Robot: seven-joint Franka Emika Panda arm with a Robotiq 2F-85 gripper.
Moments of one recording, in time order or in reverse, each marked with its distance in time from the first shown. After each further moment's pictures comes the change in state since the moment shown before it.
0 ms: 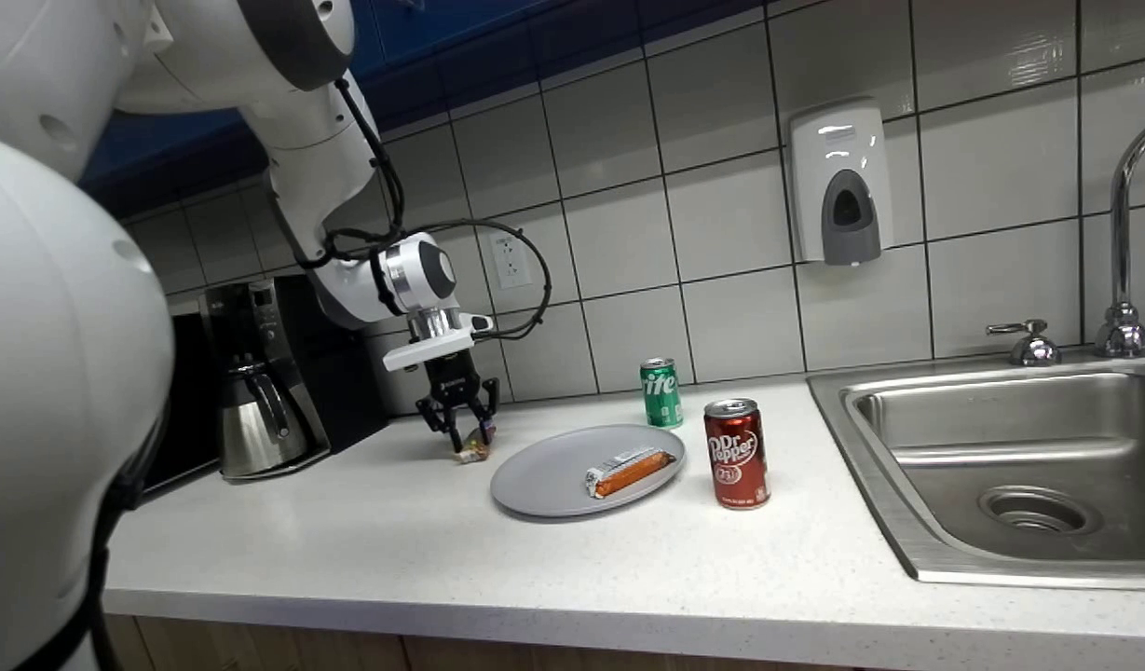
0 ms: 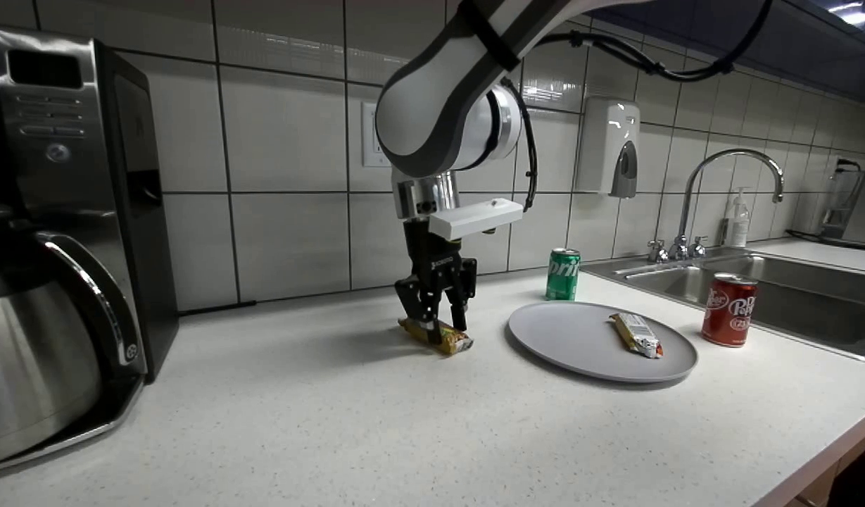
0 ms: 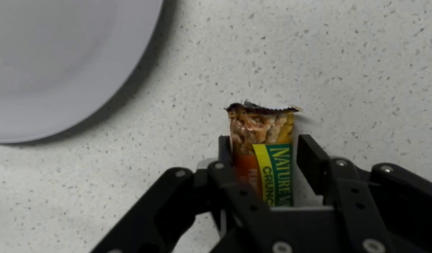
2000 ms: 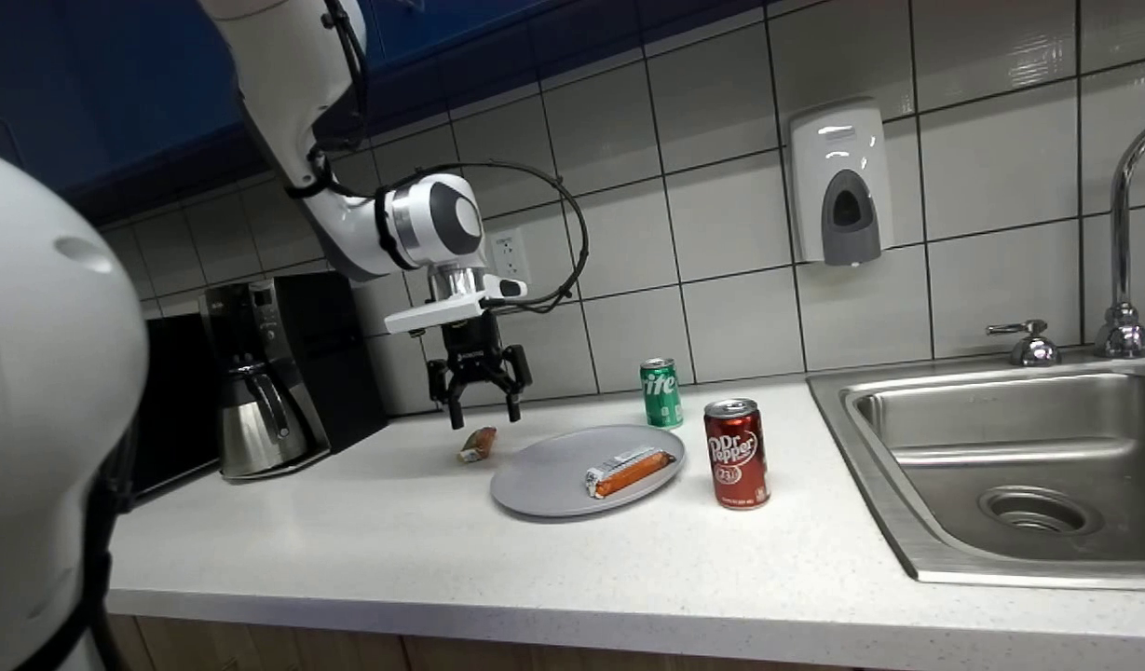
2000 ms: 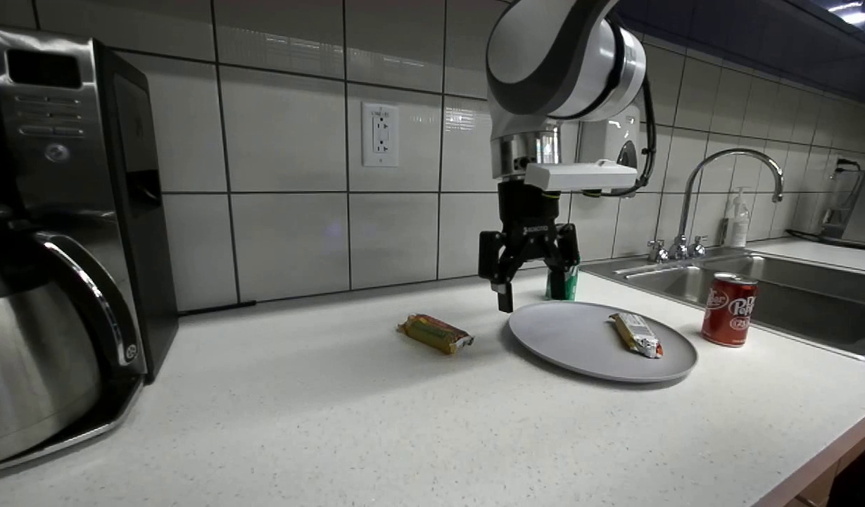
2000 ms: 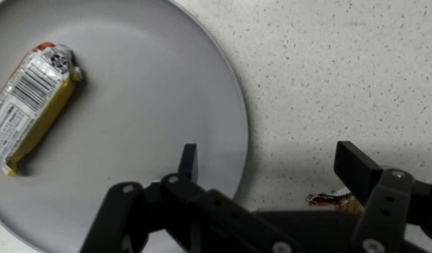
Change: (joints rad) arm -0.124 -0.355 -0.024 -0.420 0.146 0.071 0.049
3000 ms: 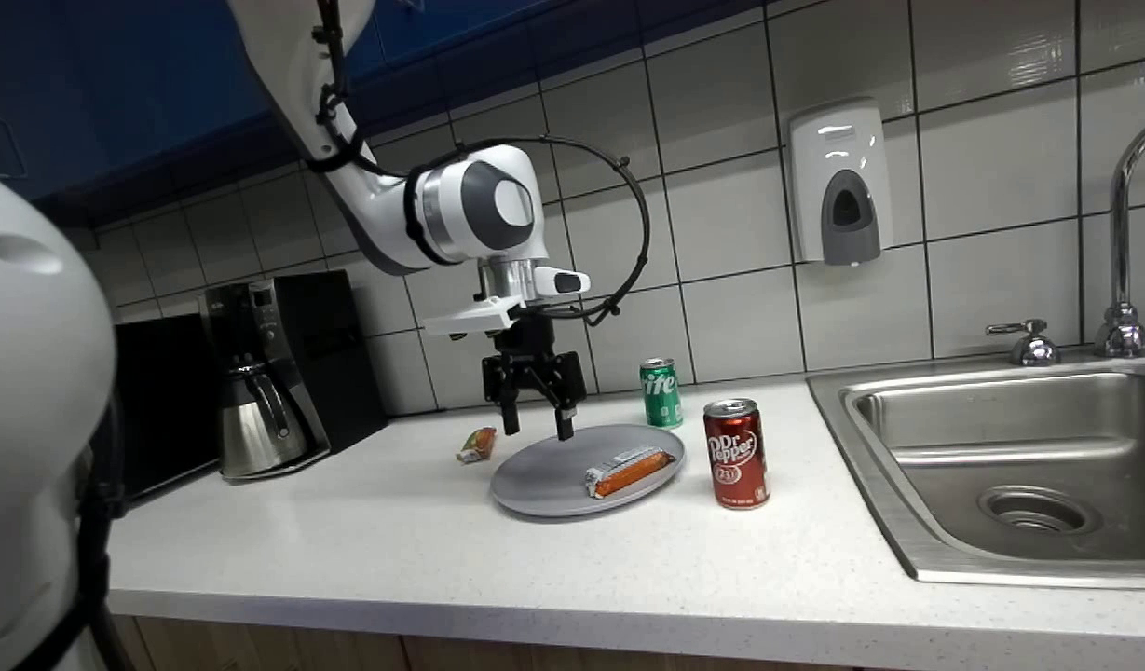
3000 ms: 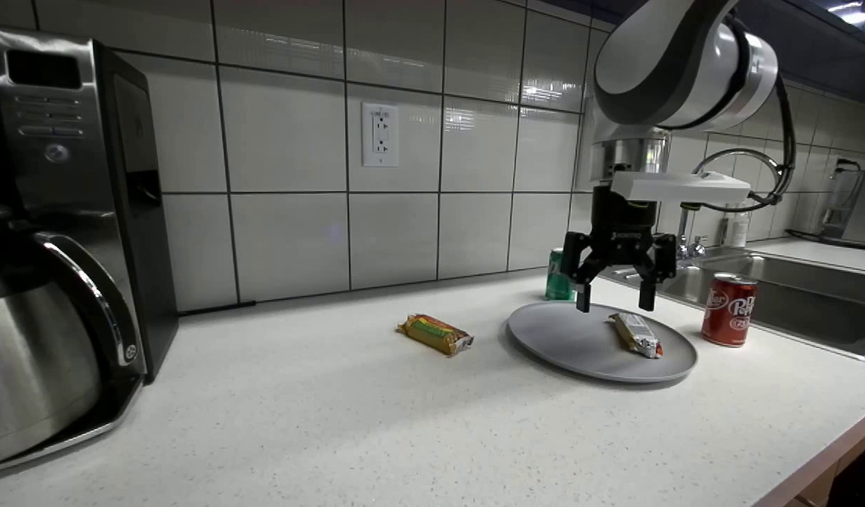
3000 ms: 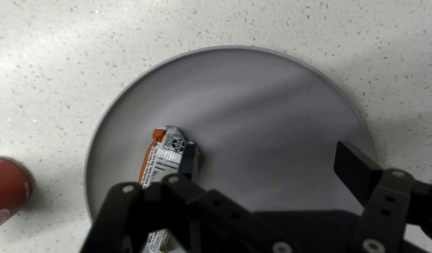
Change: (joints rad) arm -0.106 -0.173 -0.092 -0.279 0.079 0.177 0.102
